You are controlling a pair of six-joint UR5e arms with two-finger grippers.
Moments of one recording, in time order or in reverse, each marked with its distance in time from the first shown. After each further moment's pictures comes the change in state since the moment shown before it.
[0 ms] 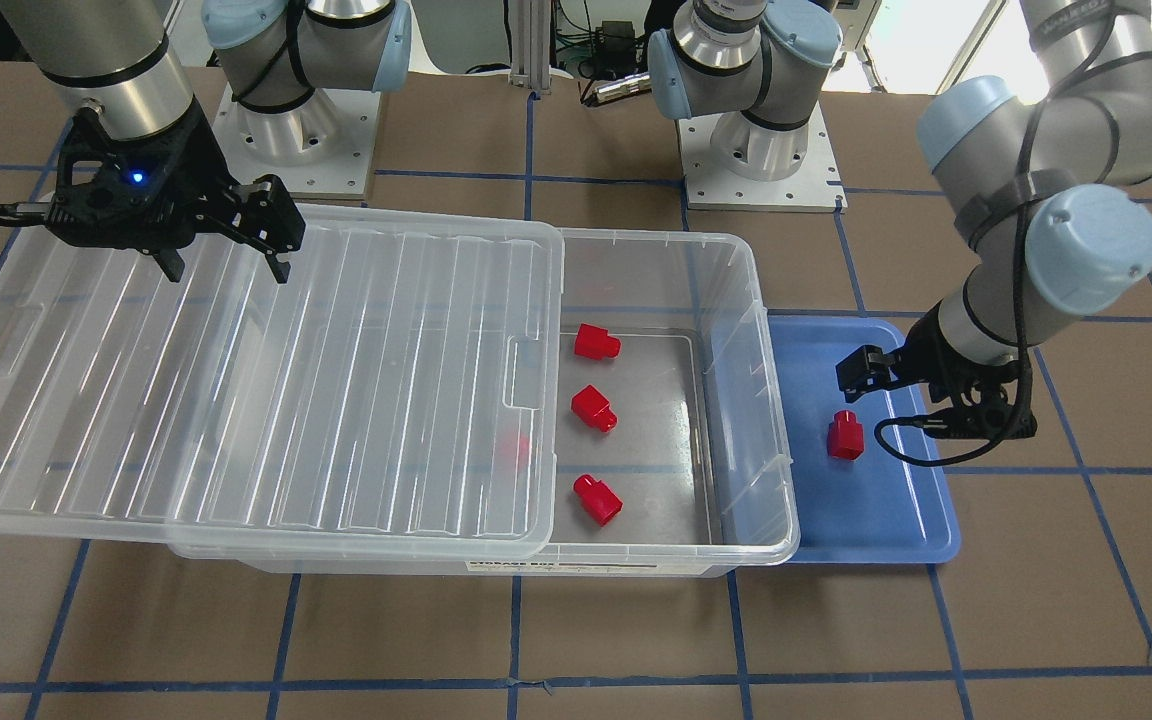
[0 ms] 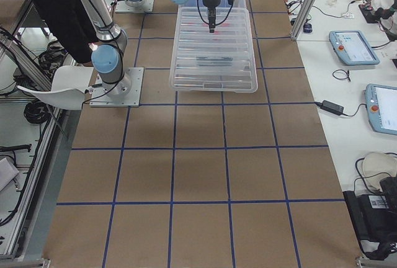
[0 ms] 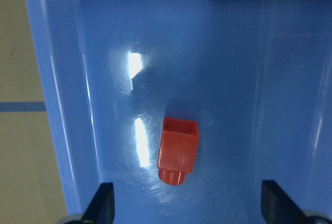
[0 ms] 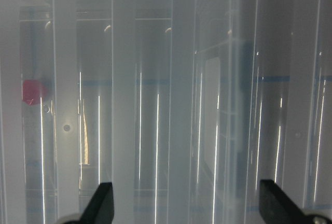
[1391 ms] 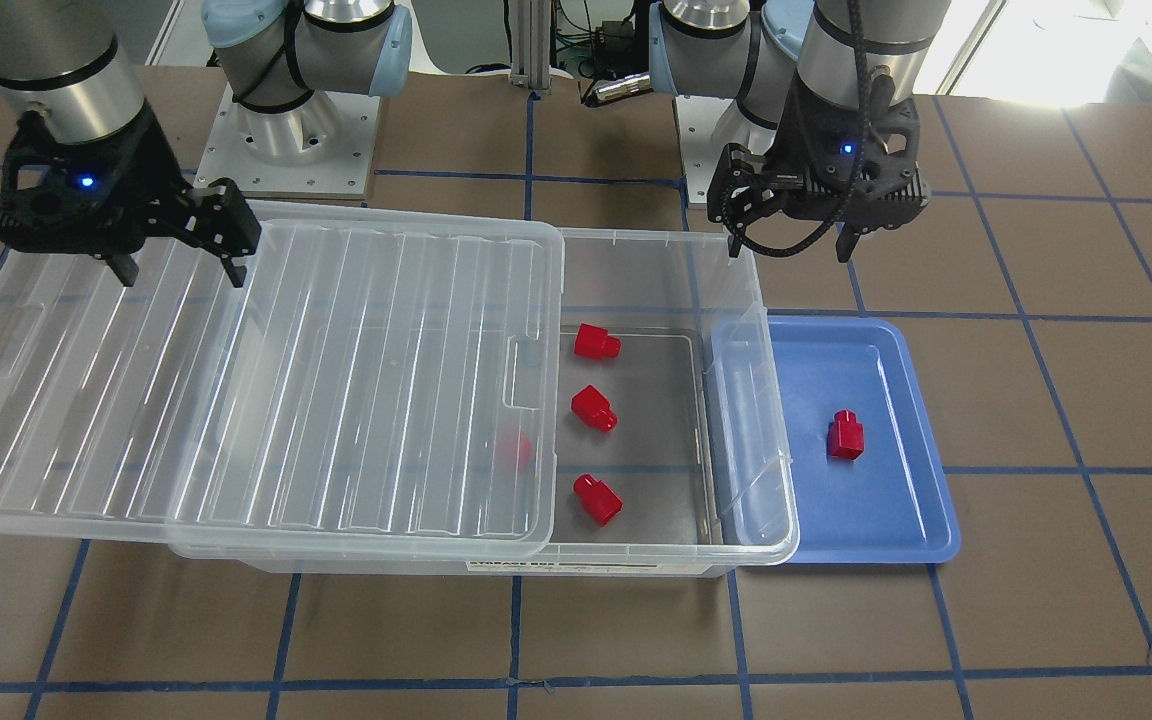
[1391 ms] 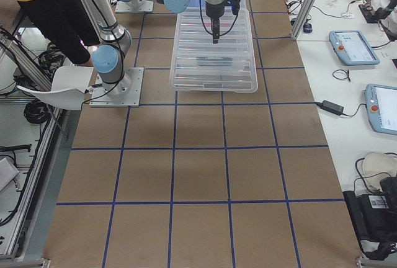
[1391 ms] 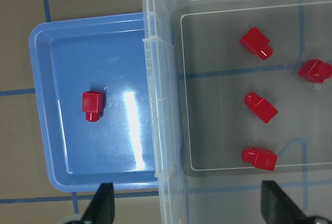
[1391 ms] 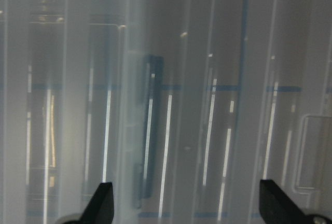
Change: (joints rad) left arm -0.300 0.203 0.141 -0.190 -0.004 -0.215; right arm -0.248 0.002 0.001 0.003 -0.019 -0.289
